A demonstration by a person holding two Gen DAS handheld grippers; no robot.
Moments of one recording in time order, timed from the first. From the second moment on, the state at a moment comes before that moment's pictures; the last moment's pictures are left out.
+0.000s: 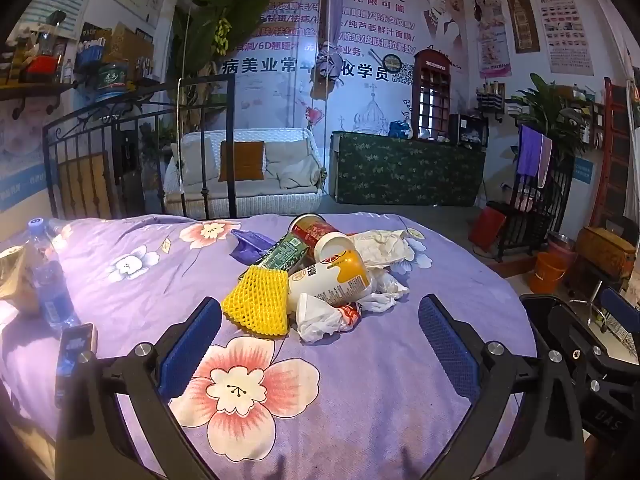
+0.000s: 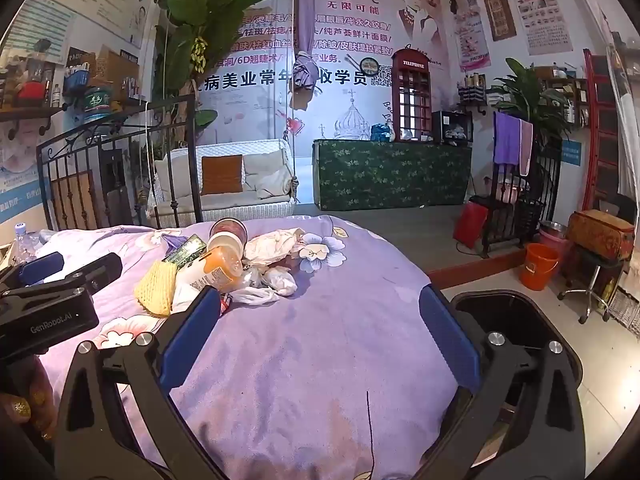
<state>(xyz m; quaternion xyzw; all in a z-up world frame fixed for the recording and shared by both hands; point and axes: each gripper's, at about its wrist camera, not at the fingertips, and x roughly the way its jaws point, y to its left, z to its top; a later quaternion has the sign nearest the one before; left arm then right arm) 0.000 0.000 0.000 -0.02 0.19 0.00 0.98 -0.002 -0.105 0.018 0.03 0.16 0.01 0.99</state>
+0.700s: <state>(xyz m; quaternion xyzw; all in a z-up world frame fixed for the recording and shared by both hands) 0.005 -0.002 -0.009 -0.02 0.20 -0.01 0.98 0.008 -0.101 0.011 0.04 0.17 0.01 0.99</state>
